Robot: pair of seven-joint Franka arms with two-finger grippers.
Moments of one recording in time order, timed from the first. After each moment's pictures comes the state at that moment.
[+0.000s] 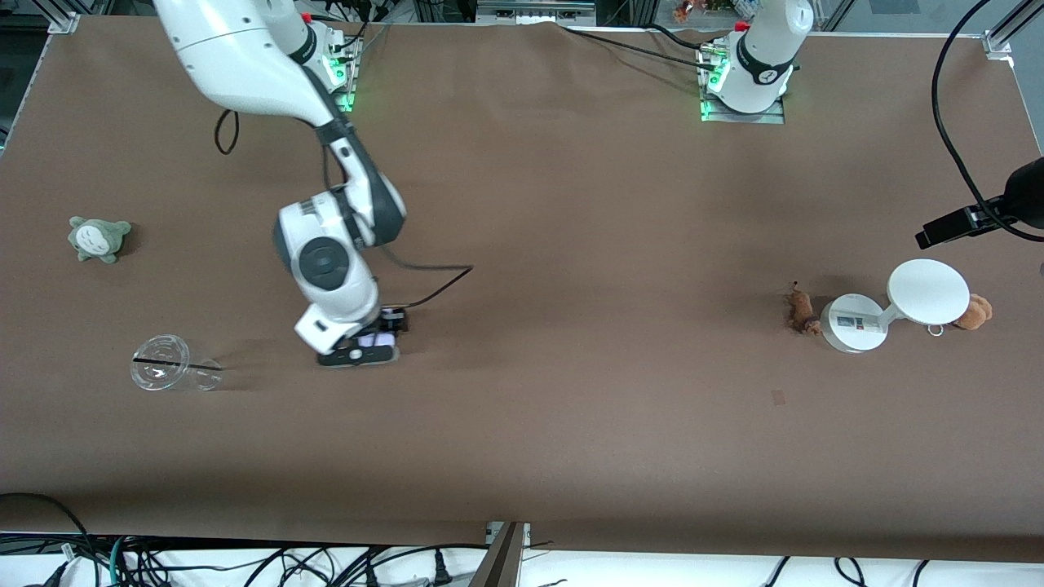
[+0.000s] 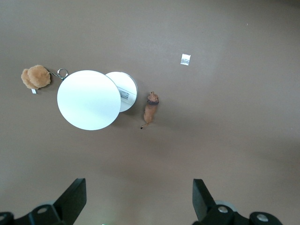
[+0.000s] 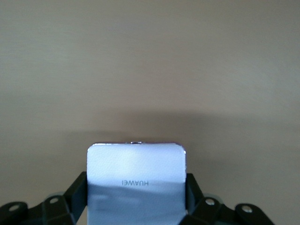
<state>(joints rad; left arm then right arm) 0.04 0.17 0.04 -1.42 -0.02 1.47 -0.22 0.38 0.64 -0.03 -1.67 -0.09 2.29 0.33</state>
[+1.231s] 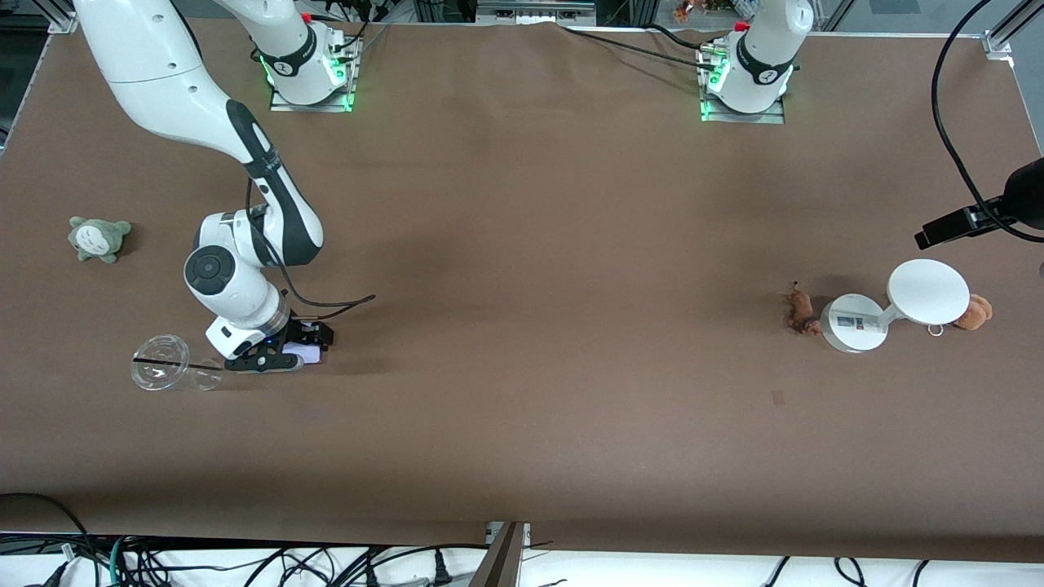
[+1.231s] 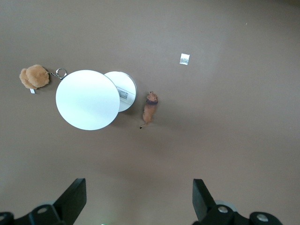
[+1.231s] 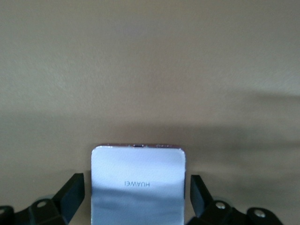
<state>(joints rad) 0.04 0.17 0.04 -1.42 -0.02 1.47 -0.22 0.15 0.63 -0.02 -1.88 -0.07 2.64 0.14</state>
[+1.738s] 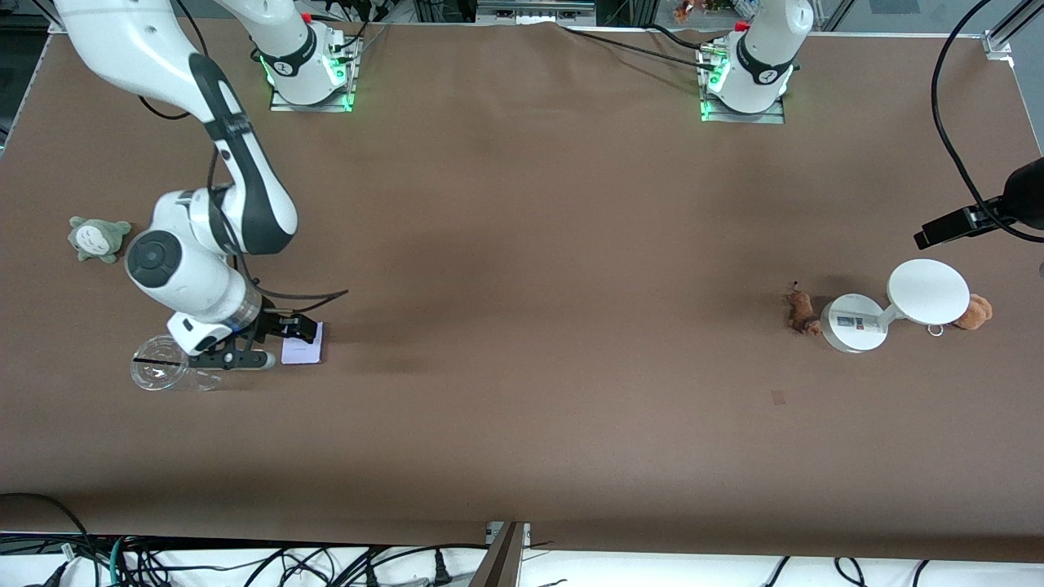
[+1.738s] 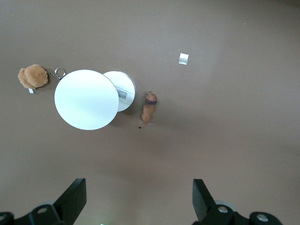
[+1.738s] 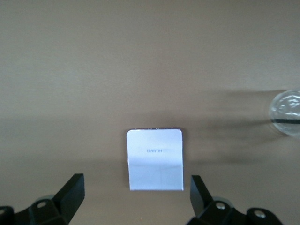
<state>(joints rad) 0.04 0.17 0.04 -1.42 -0.02 1.47 -0.22 0.15 0.46 -0.01 -1.83 0.04 2.36 0.12</state>
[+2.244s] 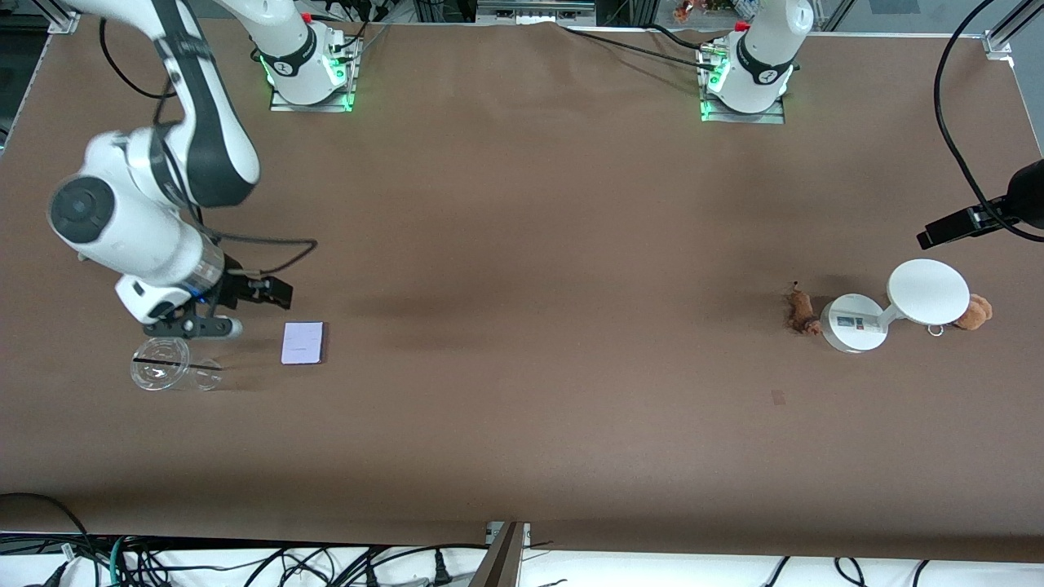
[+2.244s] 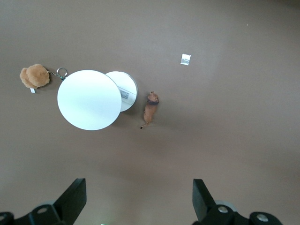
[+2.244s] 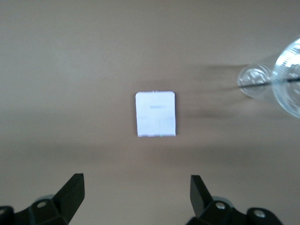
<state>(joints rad) 0.05 0.18 0.04 -1.42 -0.02 1.47 -0.21 0.15 0.24 -0.01 -1.82 0.04 2.05 0.12</state>
